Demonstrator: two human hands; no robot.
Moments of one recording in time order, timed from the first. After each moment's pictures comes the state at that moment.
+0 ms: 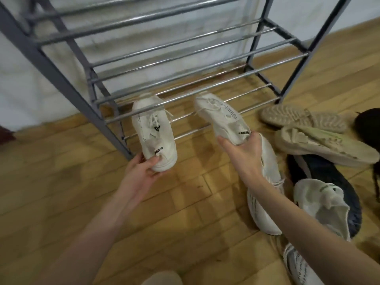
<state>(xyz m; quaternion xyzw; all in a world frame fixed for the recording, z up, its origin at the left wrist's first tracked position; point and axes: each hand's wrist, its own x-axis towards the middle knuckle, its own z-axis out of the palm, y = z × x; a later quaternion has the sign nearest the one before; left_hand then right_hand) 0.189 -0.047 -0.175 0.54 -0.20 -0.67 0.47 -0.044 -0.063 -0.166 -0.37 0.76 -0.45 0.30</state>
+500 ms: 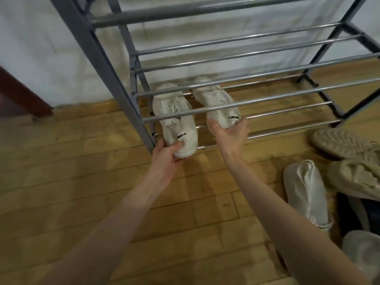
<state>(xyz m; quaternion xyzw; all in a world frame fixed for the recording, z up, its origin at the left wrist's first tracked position) 0.197 -0.102 -0.192 0.56 -0.12 -0.60 0.56 0.061 -0.163 -0.193 -0.42 0.69 -0.46 0.36</state>
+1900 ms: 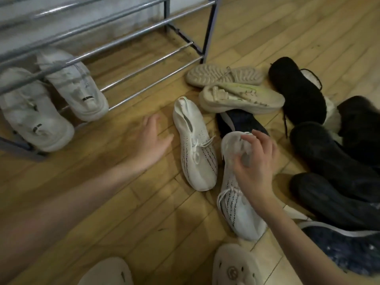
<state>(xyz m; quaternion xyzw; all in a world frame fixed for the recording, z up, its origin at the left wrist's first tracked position) 0.013 -0.053 -0.208 0.58 -0.69 -0.39 0.20 -0.173 0.099 -0.183 -0.47 0.83 -0.29 0.04</state>
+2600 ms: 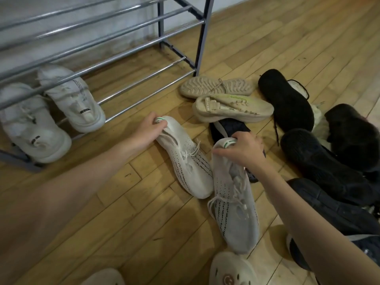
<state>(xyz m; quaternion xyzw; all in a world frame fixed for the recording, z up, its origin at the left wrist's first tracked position) -0.007 -0.105 -0.199 0.55 -0.68 -0.46 0.15 -0.217 0.034 -0.173 -0.42 0.88 -0.08 0.21</state>
